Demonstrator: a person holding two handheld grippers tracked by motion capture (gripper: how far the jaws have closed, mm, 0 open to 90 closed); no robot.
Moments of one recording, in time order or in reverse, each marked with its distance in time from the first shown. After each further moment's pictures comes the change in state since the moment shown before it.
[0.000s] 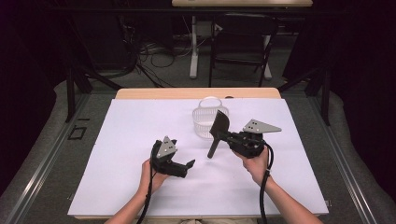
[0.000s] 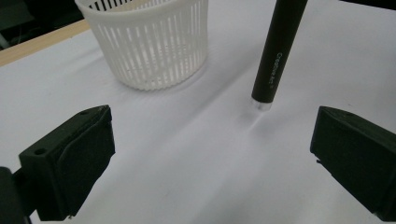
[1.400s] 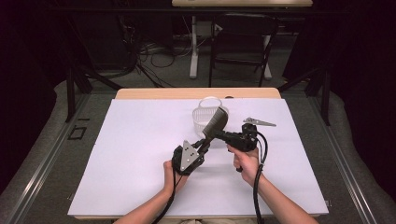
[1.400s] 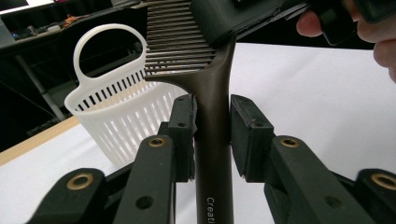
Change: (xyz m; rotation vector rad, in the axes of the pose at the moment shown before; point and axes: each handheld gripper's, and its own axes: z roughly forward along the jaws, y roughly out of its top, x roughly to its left) left arm -0.051 0.016 0.043 -0.256 0.149 0.140; right arm -0.026 -0.019 0.030 -0.027 0.162 0.406
